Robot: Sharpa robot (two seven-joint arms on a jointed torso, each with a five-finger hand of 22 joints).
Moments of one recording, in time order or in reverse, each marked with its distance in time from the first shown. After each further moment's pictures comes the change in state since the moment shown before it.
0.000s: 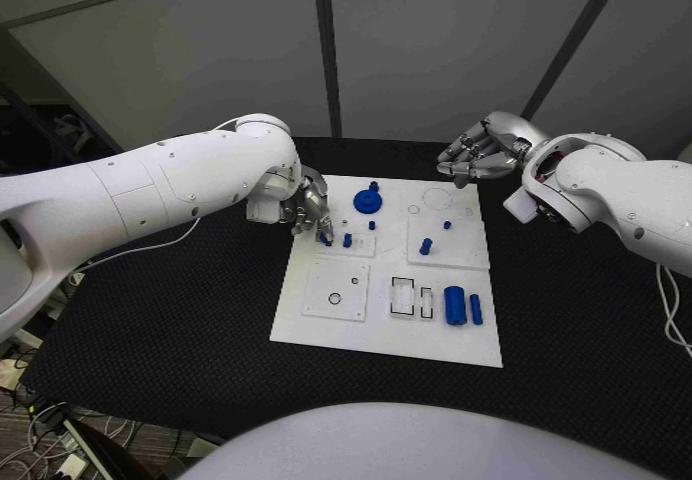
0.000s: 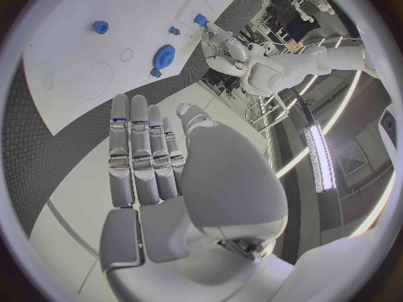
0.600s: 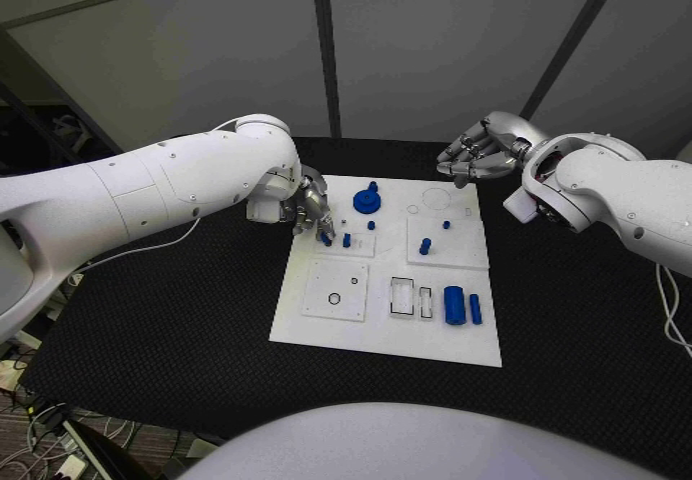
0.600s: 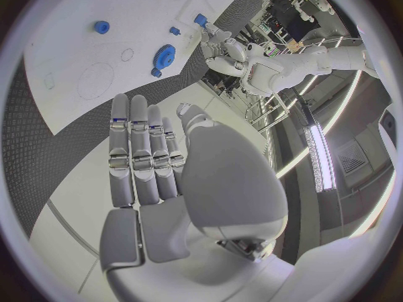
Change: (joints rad) left arm 0.000 0.006 -0.001 -0.006 -0.007 -0.013 -0.003; left_hand -0.038 0.001 -0.046 0.032 -0.015 0.014 -0.007 0.003 -0.015 0.005 -0.005 0.006 0.008 -0.002 -0.002 0.000 0.001 0.000 0.000 0.000 0.004 0.000; right arm 0.000 -0.002 0.000 0.001 0.000 0.000 0.000; right_hand 0.000 0.000 0.000 0.000 0.000 0.000 0.000 0.003 0.000 0.000 0.000 0.000 0.000 0.000 0.000 0.000 0.000 0.000 0.000 0.000 0.000 0.000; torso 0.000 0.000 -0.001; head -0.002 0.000
